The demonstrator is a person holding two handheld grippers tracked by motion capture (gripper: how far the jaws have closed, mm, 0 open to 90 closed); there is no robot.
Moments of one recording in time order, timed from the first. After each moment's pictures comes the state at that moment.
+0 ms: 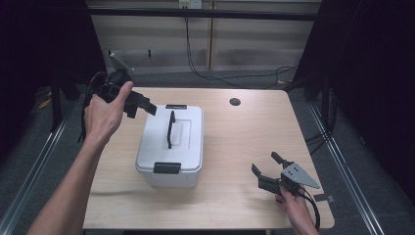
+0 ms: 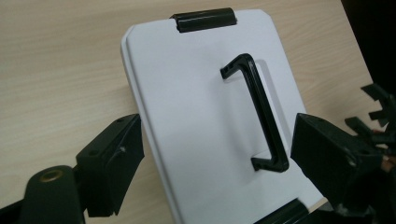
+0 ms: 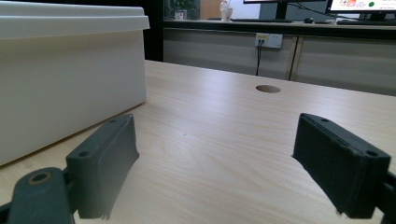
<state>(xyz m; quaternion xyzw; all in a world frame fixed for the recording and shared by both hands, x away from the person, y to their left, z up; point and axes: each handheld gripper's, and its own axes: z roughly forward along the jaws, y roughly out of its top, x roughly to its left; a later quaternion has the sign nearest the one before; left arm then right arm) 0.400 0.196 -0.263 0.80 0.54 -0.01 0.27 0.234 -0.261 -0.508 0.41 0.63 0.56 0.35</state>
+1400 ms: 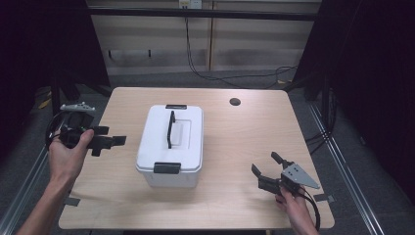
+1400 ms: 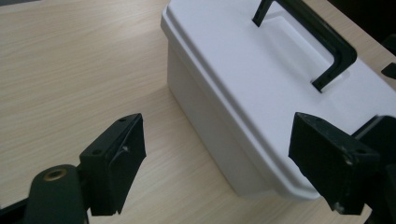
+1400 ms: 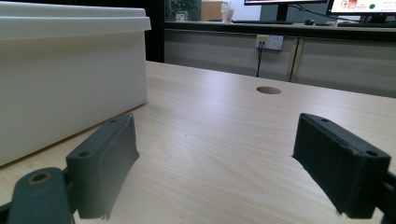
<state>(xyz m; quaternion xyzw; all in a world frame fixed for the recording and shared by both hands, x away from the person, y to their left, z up) 0.324 0.288 -0.331 0.81 0.43 0.09 0.39 0.234 -0.261 -0.508 0.41 0.63 0.56 0.35</state>
